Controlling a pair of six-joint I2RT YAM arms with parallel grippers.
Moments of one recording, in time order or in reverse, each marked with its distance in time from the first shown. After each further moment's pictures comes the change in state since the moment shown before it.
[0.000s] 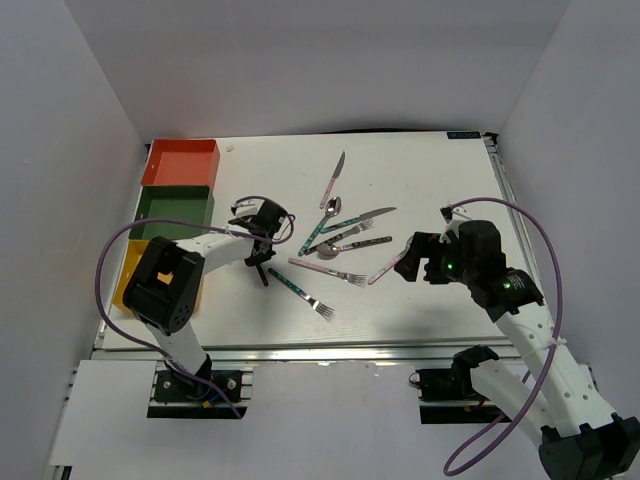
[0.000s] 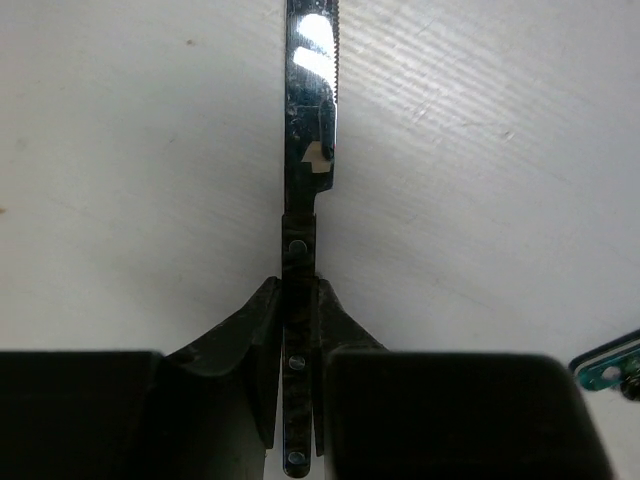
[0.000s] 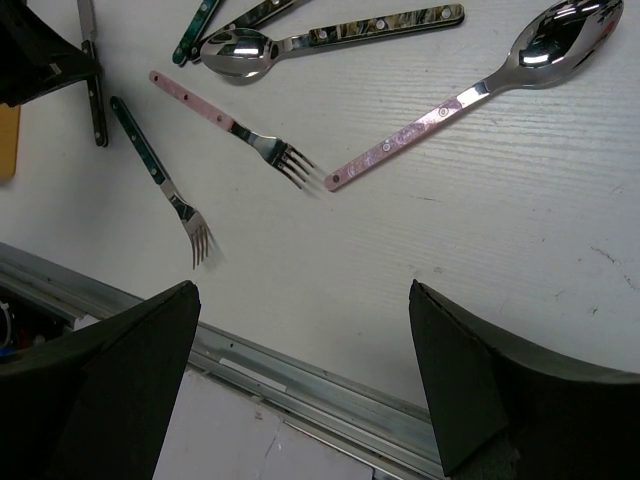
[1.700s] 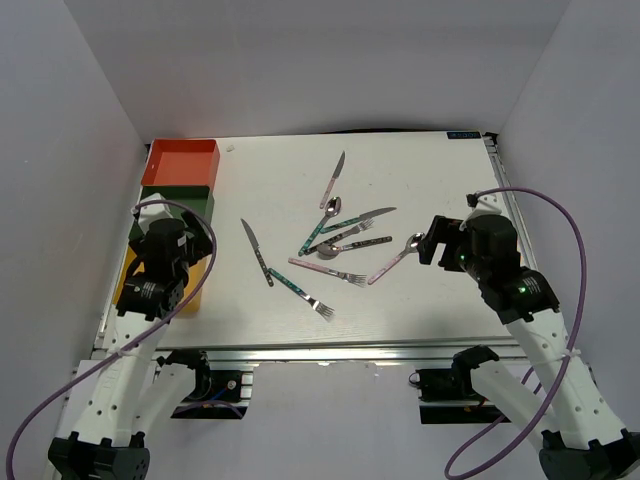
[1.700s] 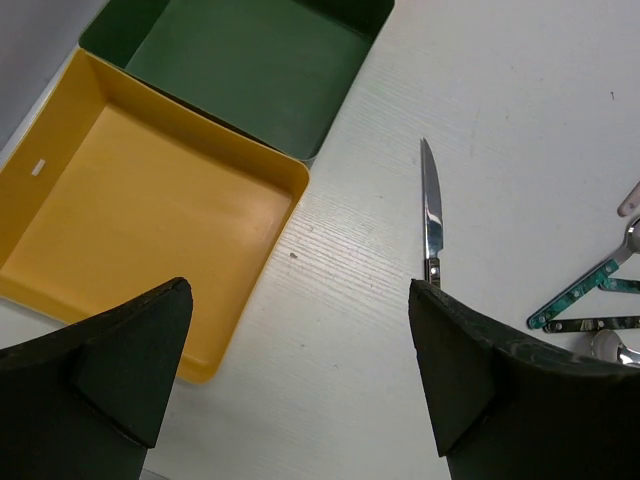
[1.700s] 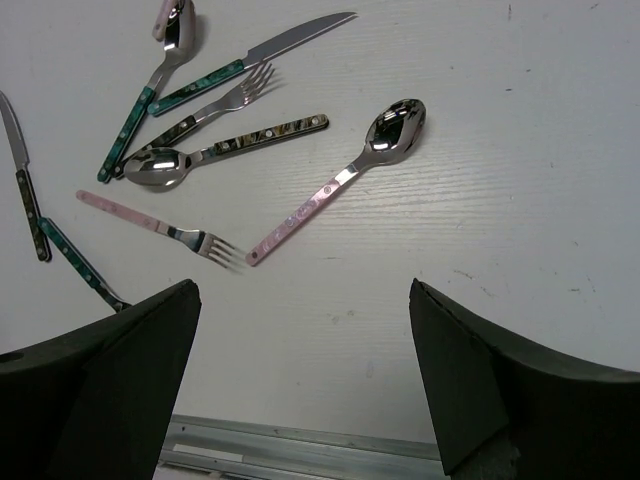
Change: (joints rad) left arm 0.321 -0.982 -0.161 -0.190 0.065 0.370; right arm 0.001 -0.032 0.114 -0.039 0.306 -0.007
